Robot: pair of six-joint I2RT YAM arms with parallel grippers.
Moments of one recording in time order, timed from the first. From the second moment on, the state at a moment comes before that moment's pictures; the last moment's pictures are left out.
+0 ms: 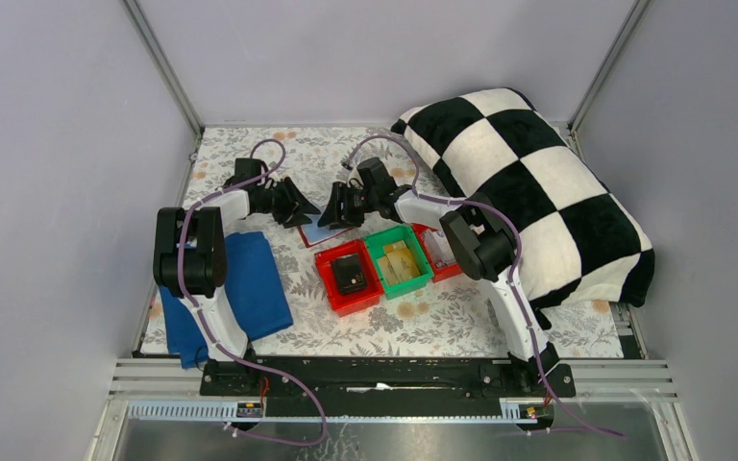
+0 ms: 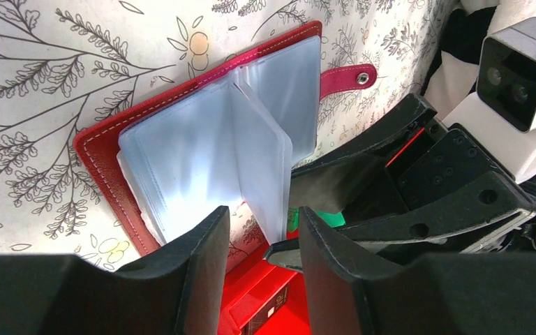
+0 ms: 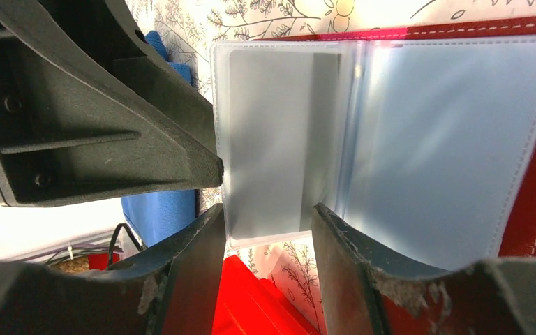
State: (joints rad) left arm 0.01 1.87 1.14 -0.26 0.69 -0.65; right arm 0.67 2.37 1.70 0.01 -0.59 0.74
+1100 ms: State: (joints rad) left arm 0.02 1.85 1.10 -0.22 0.68 -0.66; right arm 0.67 2.37 1.70 0.01 -0.60 0.74
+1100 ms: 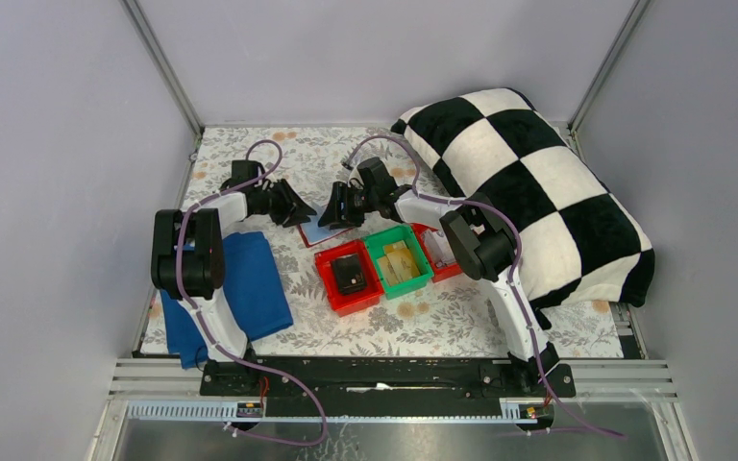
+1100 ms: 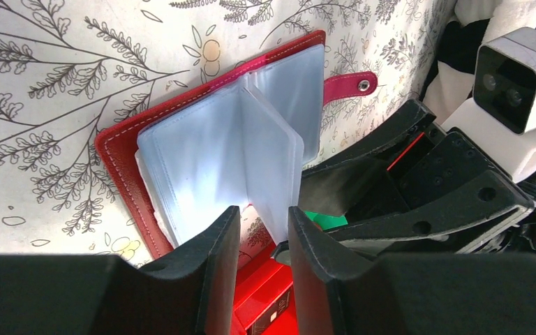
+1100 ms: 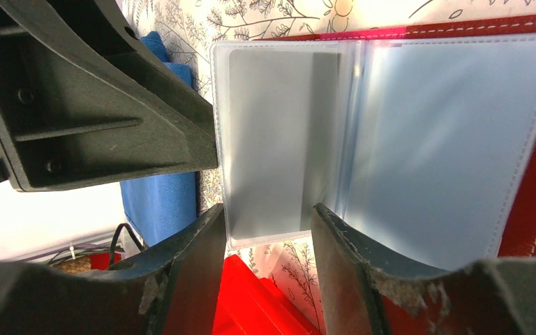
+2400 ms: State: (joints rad) left arm 0.01 1.89 1.12 -0.19 0.68 -0.68; right arm 0.67 2.37 1.70 0.02 -0.60 0.75
